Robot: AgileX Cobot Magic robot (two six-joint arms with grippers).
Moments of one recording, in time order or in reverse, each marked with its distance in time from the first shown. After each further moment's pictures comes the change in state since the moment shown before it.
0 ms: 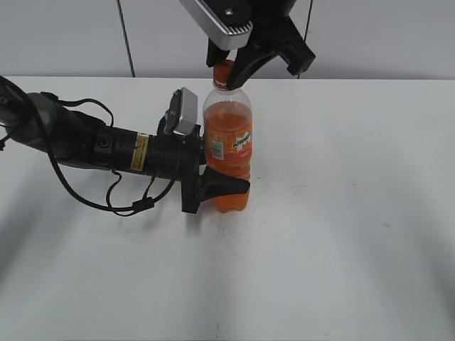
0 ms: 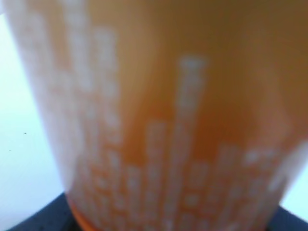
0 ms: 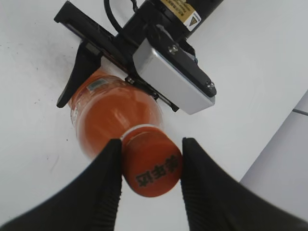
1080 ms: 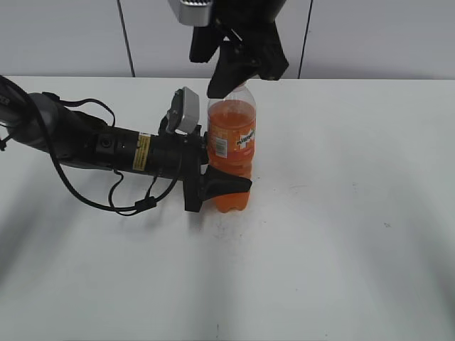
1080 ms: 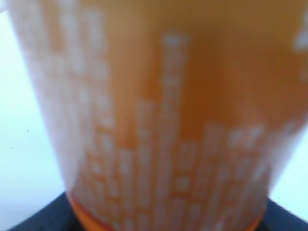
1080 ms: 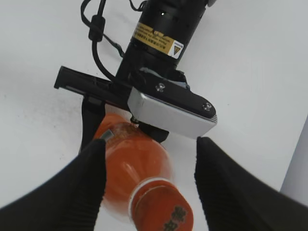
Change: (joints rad) left arm -0.003 0.000 0.000 -0.013 0.010 -0.011; right arm 0.004 -0.003 0.000 0.082 -0.004 0.267
